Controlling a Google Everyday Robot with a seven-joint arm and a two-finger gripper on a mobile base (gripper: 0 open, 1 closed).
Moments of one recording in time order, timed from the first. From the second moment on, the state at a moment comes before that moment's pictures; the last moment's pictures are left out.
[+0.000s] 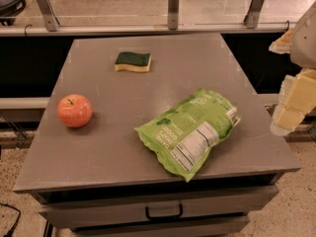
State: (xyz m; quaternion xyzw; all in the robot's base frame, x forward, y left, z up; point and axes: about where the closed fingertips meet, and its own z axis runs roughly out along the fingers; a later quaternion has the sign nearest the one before) arm 0.438 -0.217 0.977 -0.60 0.78 -0.03 0.16
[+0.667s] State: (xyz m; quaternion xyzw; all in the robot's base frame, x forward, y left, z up) arm 0.475 -0.199 0.980 -0.61 0.77 -0.03 0.18
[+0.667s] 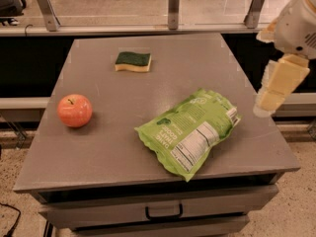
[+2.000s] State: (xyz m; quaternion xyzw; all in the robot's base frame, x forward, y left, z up) arm 0.661 -0.062 0.946 -0.62 0.74 0.06 0.26
